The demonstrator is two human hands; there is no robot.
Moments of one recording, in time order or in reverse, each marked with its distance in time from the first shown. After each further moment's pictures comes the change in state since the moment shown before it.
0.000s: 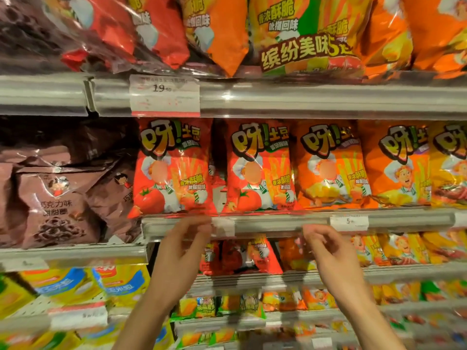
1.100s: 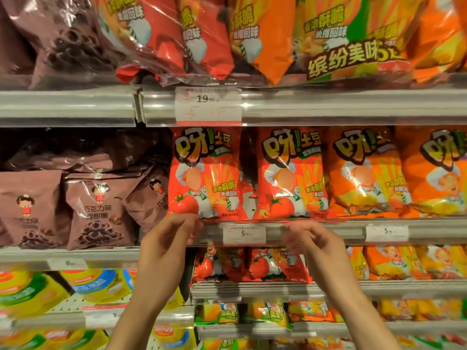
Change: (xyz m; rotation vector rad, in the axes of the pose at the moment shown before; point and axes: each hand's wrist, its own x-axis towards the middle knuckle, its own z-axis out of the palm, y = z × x) left_hand 0.007 0.006 -0.066 -0.084 0.183 0.064; right_hand -0.001 -0.029 0.068 0.064 -0.151 -0.027
